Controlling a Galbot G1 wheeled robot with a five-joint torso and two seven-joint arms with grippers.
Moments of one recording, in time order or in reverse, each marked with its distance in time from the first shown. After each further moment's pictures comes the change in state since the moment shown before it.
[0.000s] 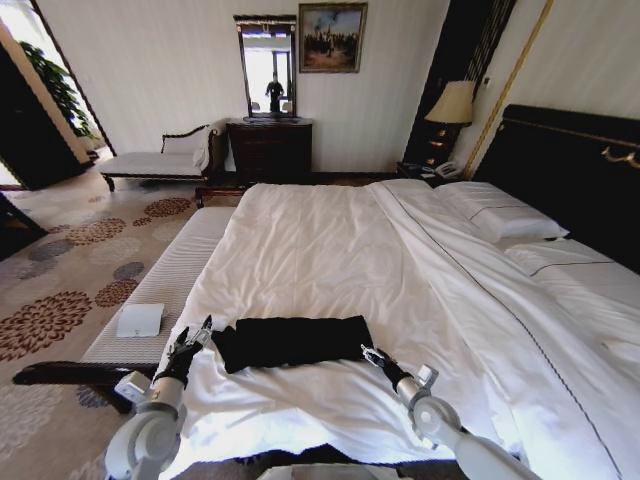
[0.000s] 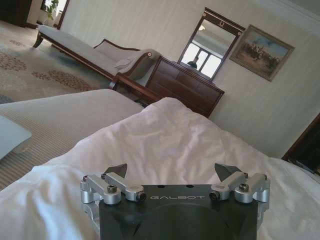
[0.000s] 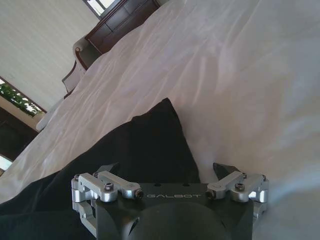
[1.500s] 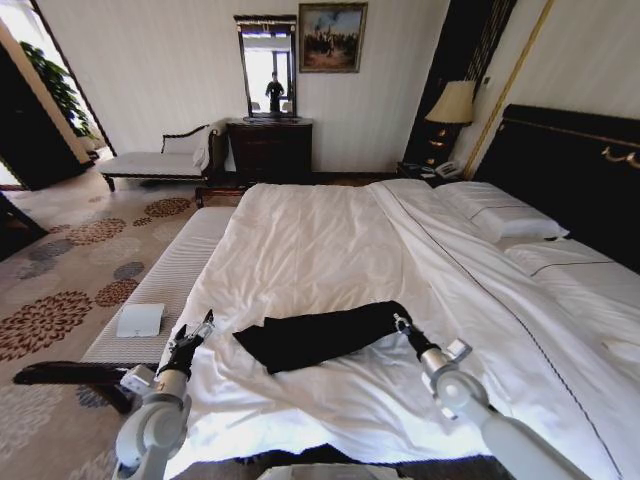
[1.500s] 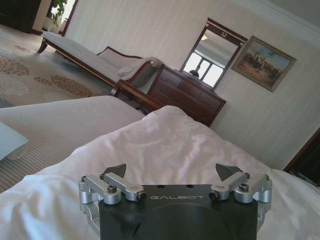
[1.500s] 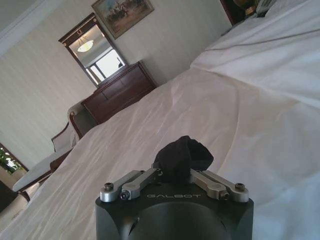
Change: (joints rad) left arm -0.079 -0.002 0.014 0.051 -0.006 -0.019 -0.024; right arm -0.061 -0.101 0.306 0.108 0.034 0.049 0.050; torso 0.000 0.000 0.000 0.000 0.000
